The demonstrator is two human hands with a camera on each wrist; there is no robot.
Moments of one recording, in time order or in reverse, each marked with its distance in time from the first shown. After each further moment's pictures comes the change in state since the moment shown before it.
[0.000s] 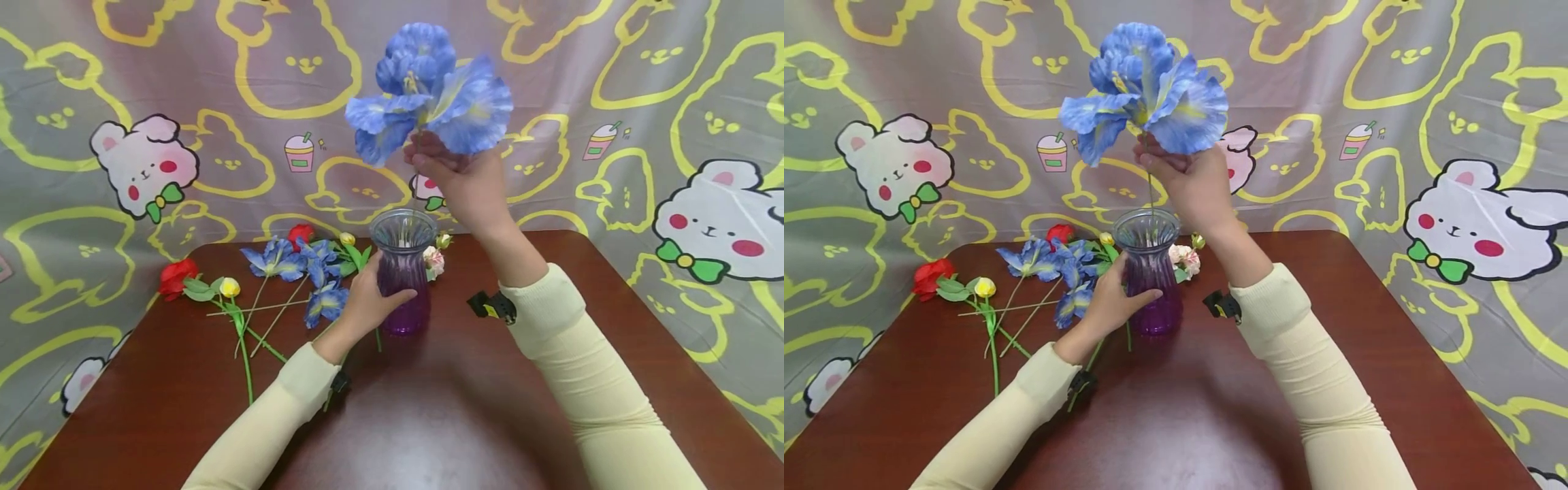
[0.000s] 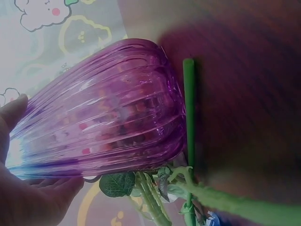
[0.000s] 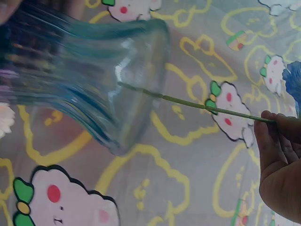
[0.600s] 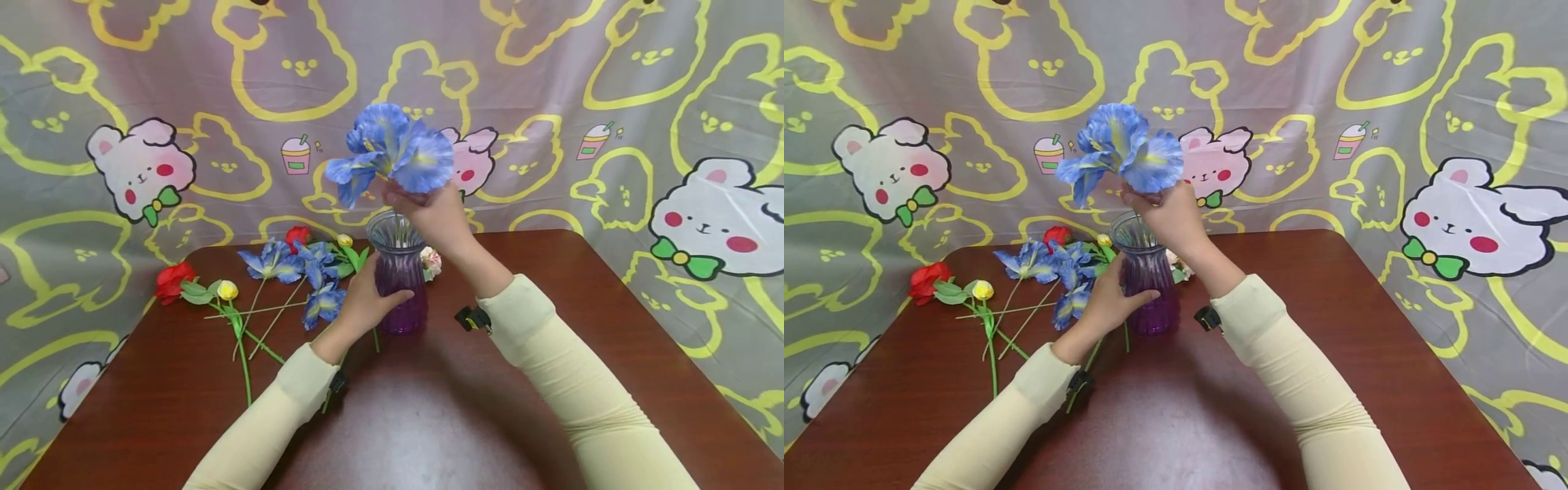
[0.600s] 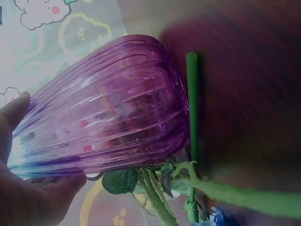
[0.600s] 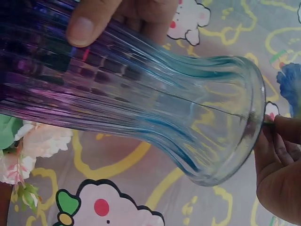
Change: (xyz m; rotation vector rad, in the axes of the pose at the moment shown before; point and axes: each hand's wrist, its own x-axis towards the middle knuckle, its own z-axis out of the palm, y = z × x) left_hand 0.000 0.003 -0.001 0.007 -0.011 -0.017; right_hand -0.020 0.044 0.013 -0.164 -0.086 0.159
